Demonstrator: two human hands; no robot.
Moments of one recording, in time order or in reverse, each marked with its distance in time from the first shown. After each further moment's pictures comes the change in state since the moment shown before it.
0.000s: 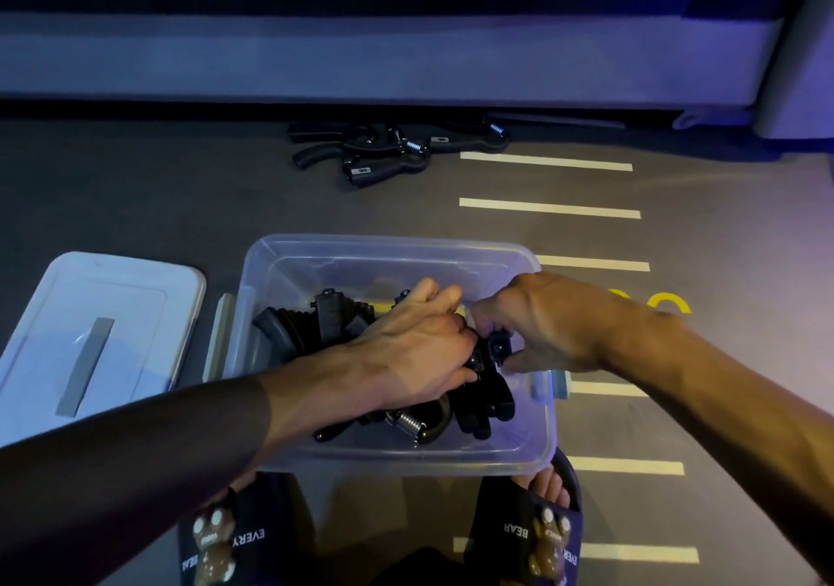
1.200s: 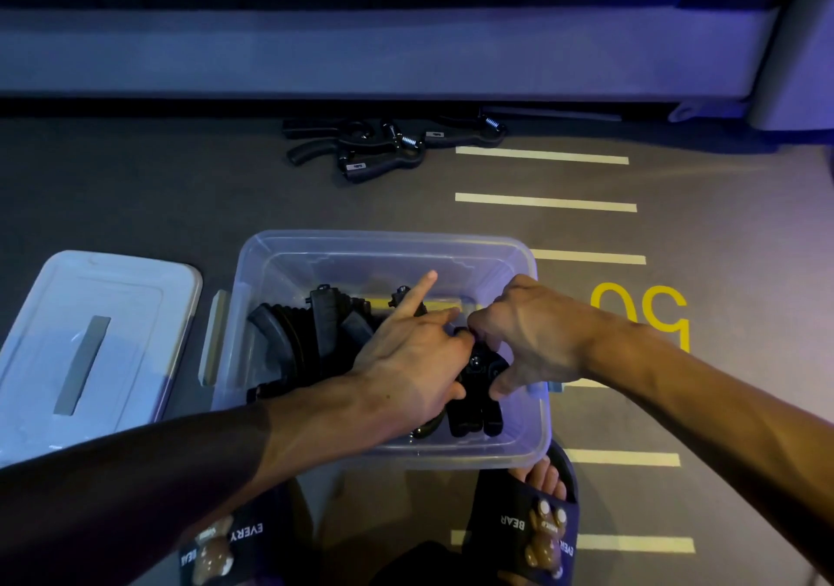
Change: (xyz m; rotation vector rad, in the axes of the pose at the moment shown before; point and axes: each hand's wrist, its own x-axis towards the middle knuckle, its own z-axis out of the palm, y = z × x) left_hand -0.008 0.023 -0.004 -0.029 -0.127 -0.180; right_hand 0.002 -0.004 0.017 -0.095 -0.014 -0.007
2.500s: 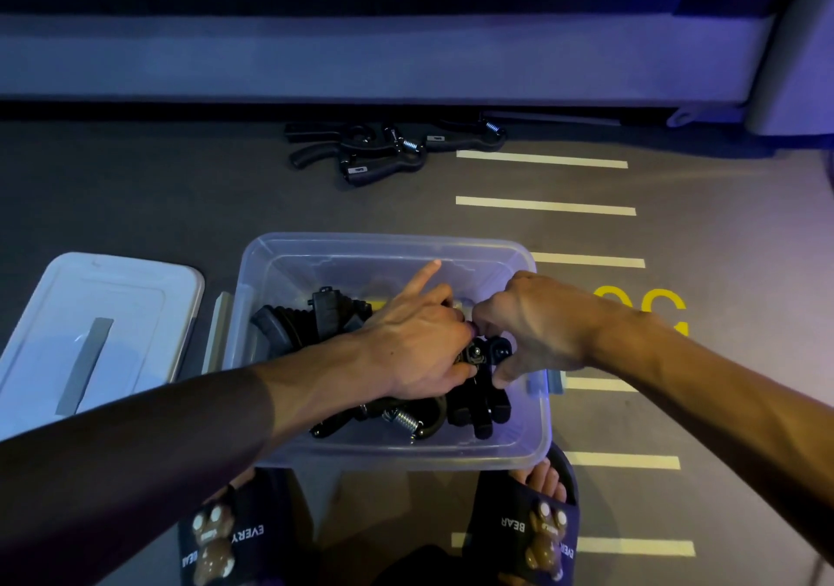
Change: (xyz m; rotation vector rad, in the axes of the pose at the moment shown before) left_hand 0.018 -0.021 -0.003 0.034 -0.058 0.088; right_hand 0.002 0.007 -0.006 0.057 0.002 0.068
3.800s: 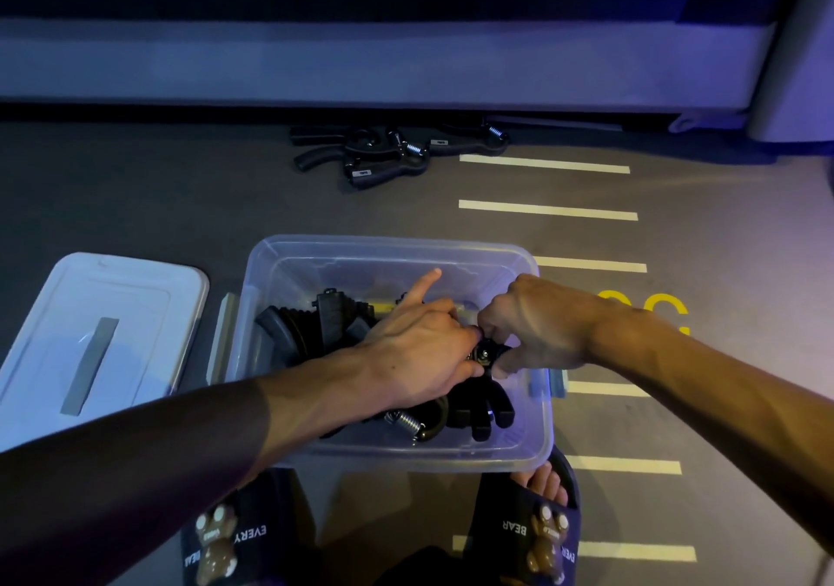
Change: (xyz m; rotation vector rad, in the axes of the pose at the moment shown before) left_hand -0.005 0.002 0.007 -0.098 0.062 -0.029; right_hand 0.006 0.003 -0.002 0.024 -0.044 -0.020
